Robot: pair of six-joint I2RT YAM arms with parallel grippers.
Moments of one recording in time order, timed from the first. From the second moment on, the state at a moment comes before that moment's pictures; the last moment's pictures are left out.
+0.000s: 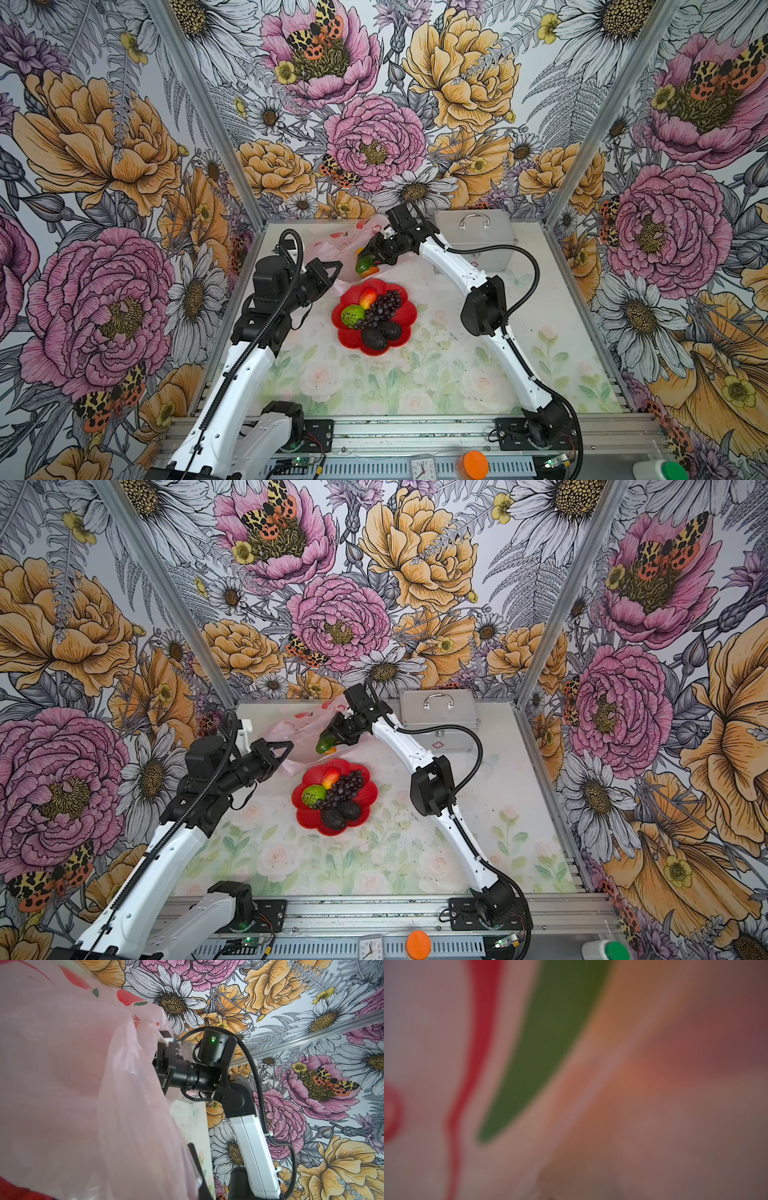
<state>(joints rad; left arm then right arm) -0.14 0.92 0.86 -0.24 0.46 -0.94 0.58 2.66 2.70 -0.92 -0.65 1.09</state>
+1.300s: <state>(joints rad) -0.12 0.94 0.84 -0.19 0.46 -0.98 0.56 2.36 2.53 -0.91 -0.77 0.79</state>
